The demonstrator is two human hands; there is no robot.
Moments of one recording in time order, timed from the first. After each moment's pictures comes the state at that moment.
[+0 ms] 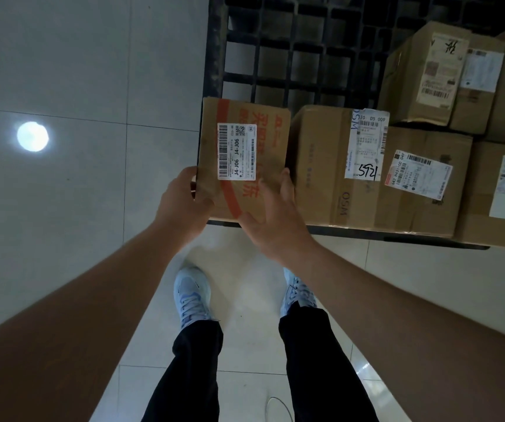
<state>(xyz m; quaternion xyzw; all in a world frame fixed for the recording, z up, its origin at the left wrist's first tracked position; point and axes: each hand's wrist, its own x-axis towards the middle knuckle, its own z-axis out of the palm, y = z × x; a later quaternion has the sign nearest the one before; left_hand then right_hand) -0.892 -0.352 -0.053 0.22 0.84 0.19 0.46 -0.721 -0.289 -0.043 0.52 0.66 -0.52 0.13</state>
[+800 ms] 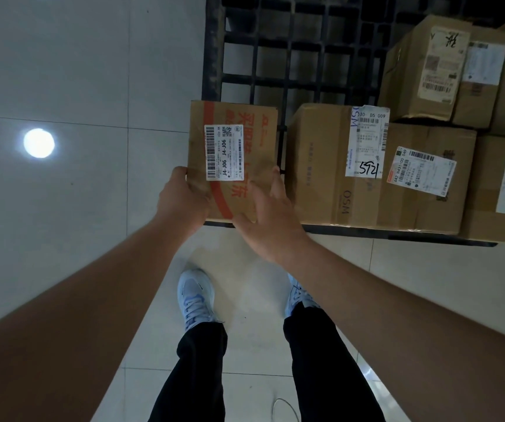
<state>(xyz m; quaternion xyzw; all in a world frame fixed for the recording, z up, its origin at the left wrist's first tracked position) -0.893 -0.336 -0.054 0.18 0.88 0.12 0.43 -0.729 -0.290 -0.041 0.49 0.69 -0.51 0.13</state>
